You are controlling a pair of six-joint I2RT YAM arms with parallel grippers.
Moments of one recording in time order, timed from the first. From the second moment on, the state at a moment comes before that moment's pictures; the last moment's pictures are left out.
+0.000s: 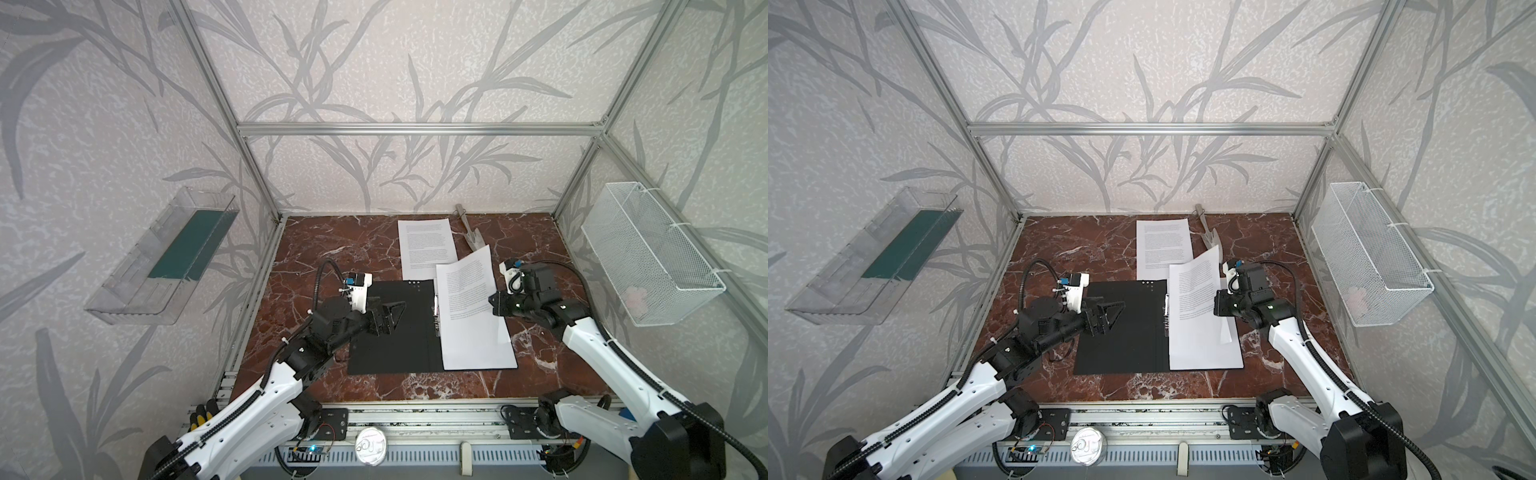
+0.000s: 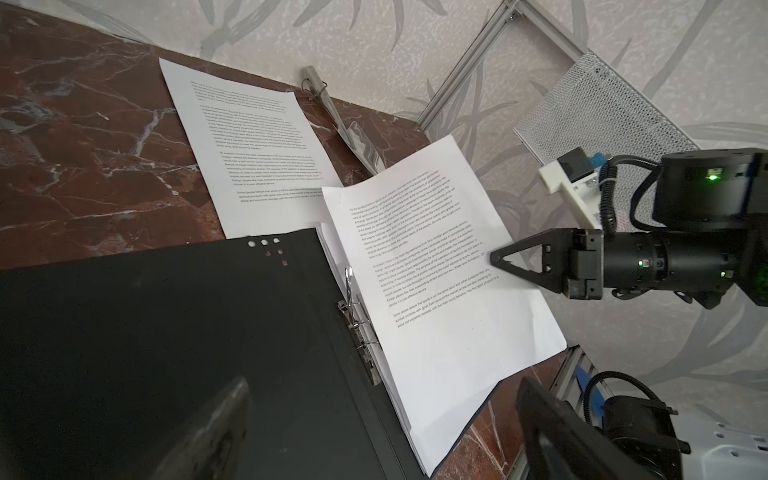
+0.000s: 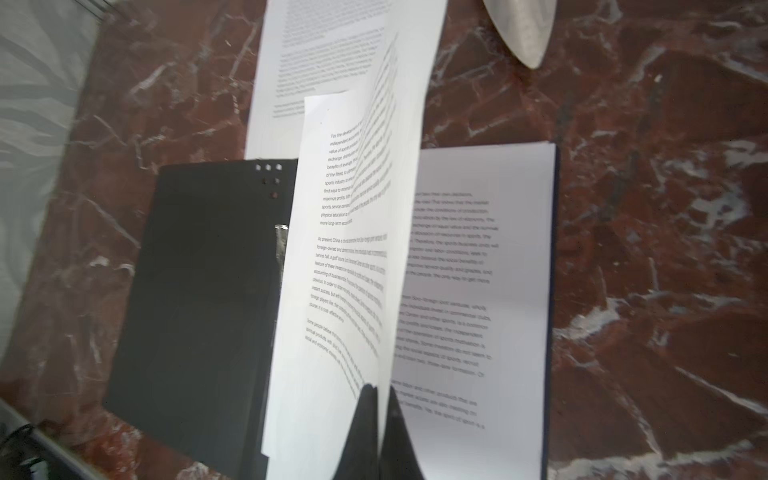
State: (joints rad) left arm -0.63 0.78 0.49 -0.01 0.17 -0.56; right arm 0.27 1.09 0.77 -0.57 -0.19 0.30
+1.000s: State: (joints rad) left arm -0.64 0.85 0.49 0.01 0.17 -0.55; right arm 0.33 1.15 0.72 -0.58 -0.13 0.25
